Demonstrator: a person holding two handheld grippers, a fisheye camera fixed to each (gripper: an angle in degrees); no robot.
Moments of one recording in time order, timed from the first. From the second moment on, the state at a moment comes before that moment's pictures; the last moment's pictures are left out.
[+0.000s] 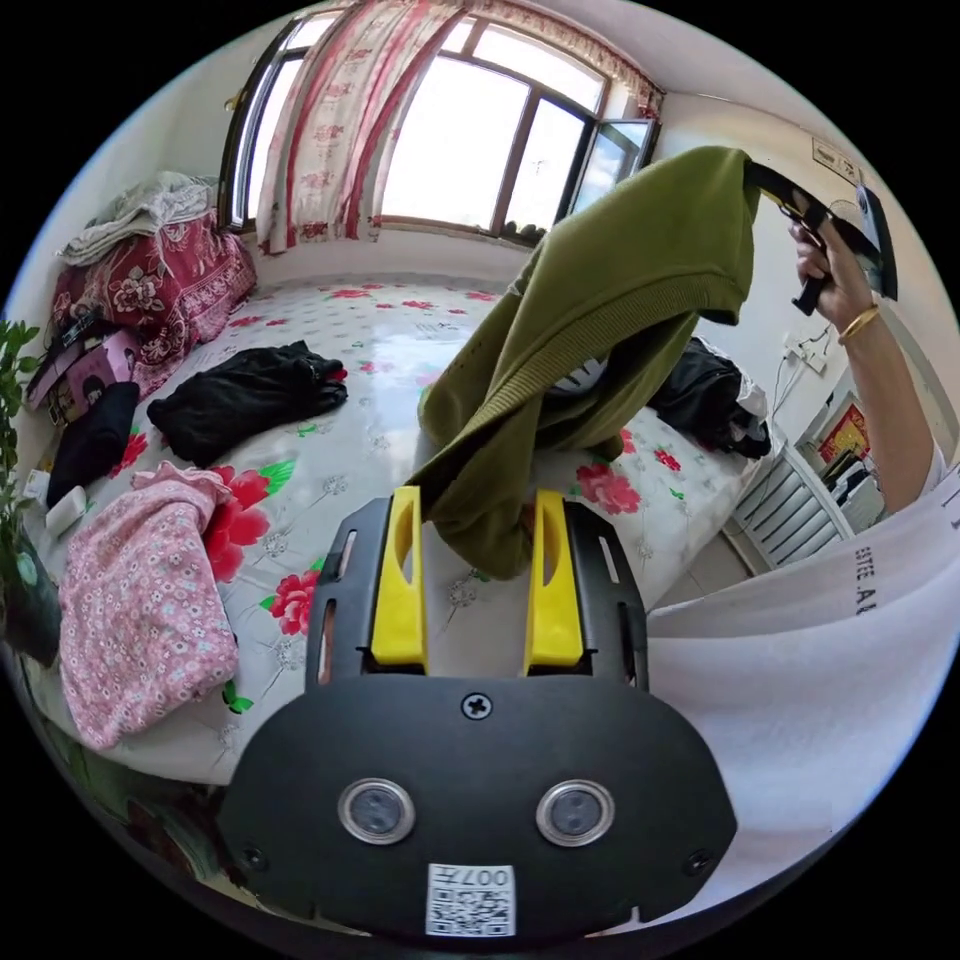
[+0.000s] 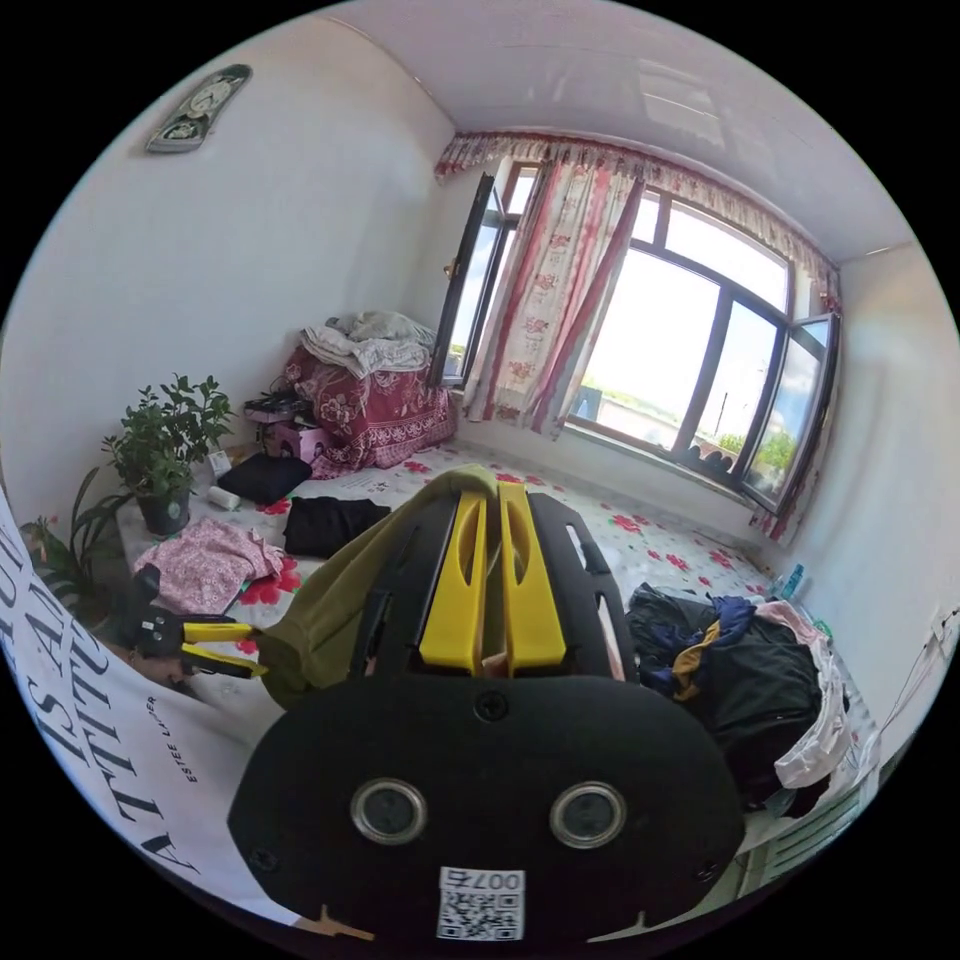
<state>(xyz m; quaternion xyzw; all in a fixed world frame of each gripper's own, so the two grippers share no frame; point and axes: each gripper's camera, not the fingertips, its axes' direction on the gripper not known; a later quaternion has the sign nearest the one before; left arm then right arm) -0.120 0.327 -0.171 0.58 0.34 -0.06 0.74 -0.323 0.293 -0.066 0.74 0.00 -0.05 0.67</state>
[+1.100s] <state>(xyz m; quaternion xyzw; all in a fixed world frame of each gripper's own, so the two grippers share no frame) -0.279 0.577 -0.344 0.85 0.24 -0.09 0.46 -0.273 0.532 -0.121 0.87 0.11 0.05 0.48</state>
